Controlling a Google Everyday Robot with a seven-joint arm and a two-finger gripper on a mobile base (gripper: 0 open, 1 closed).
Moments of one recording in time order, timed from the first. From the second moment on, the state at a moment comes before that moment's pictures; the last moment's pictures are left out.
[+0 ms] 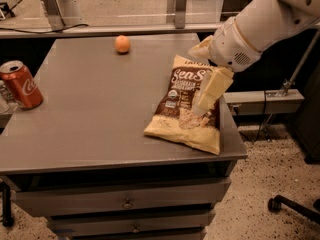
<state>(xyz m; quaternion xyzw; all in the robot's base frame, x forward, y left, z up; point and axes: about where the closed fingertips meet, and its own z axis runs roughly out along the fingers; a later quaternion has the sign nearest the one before) 0.535 -0.087 0.933 -0.67 0.67 0.13 0.28</state>
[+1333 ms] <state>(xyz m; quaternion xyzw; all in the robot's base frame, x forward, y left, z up) 0.568 0.069 0.924 -0.67 0.59 0.27 0.36</state>
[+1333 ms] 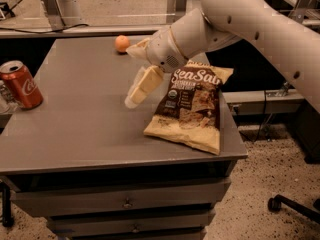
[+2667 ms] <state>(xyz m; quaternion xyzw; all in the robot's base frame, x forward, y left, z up) 0.571 0.279 0.913 -0.65 0.49 0.41 0.41</state>
